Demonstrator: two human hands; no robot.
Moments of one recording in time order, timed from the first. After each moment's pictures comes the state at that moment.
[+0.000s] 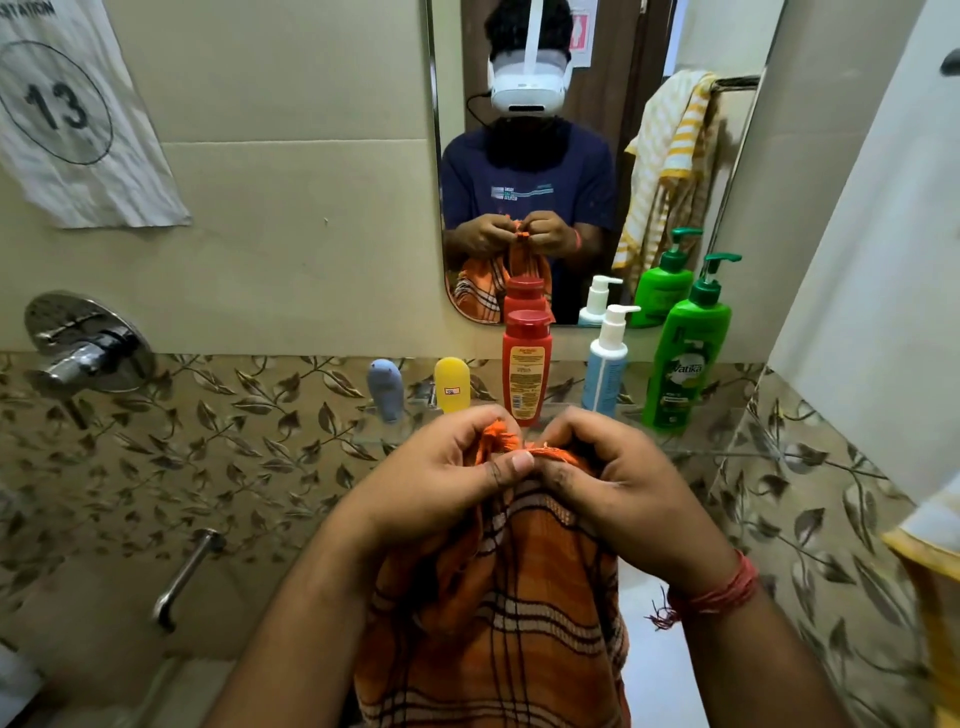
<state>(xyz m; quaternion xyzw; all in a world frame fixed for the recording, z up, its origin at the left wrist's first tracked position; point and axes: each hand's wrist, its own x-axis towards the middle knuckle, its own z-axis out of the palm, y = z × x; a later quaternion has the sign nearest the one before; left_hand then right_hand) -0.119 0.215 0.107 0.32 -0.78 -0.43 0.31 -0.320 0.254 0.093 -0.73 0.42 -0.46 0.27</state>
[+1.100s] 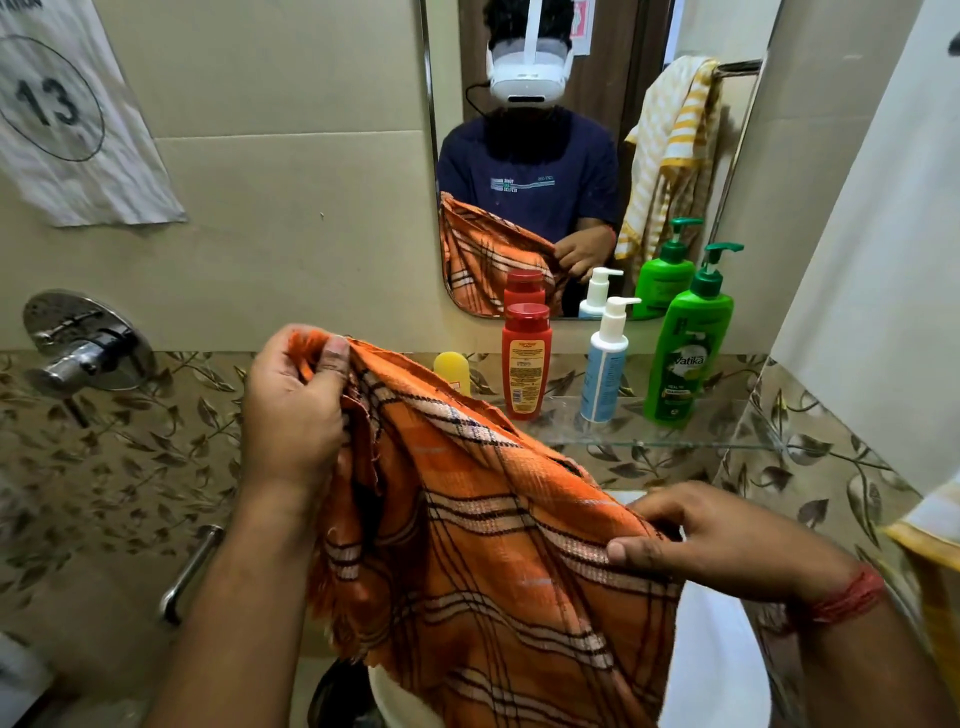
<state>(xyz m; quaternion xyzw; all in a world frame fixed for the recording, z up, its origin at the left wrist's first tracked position) -0.073 0.180 0.109 0.45 -0.53 -0.24 0.68 -0.390 0.271 0.082 -0.77 0.54 -0.12 0.32</state>
